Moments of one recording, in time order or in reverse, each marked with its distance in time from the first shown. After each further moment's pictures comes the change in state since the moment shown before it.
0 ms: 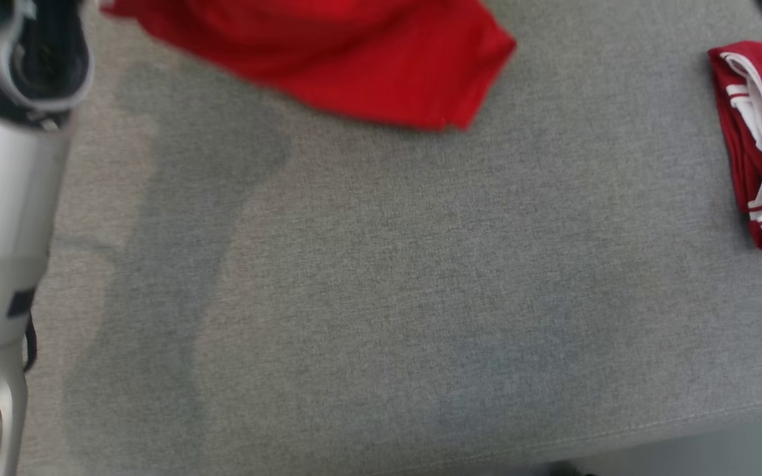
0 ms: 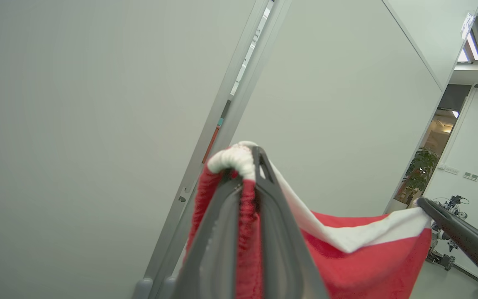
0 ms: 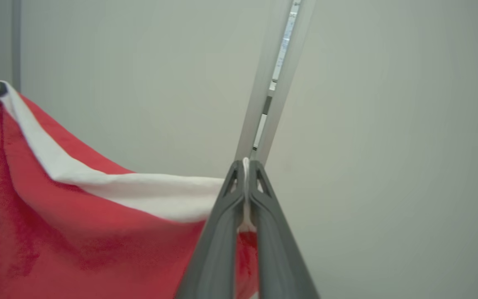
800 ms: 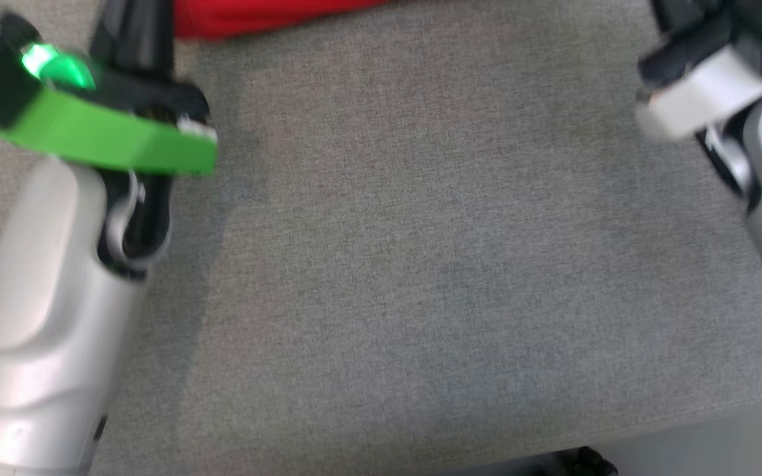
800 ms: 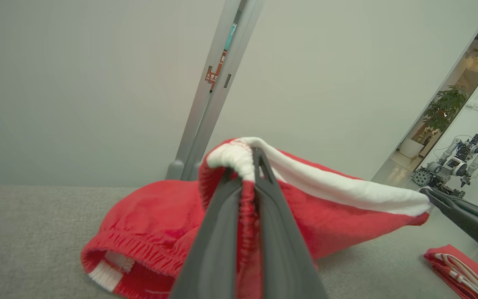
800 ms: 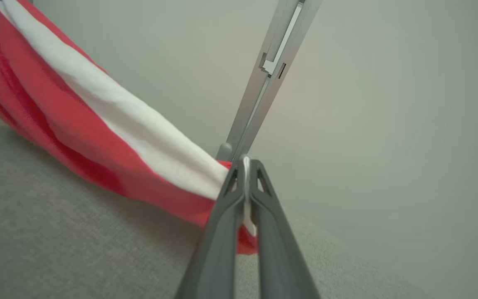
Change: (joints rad) left arm 0.331 -0.058 0.058 -0.060 0.263 -0.081 -0.038; right arm 0.311 -0.128 0.093 0.041 -0.133 0.000 -0.278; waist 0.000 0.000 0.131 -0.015
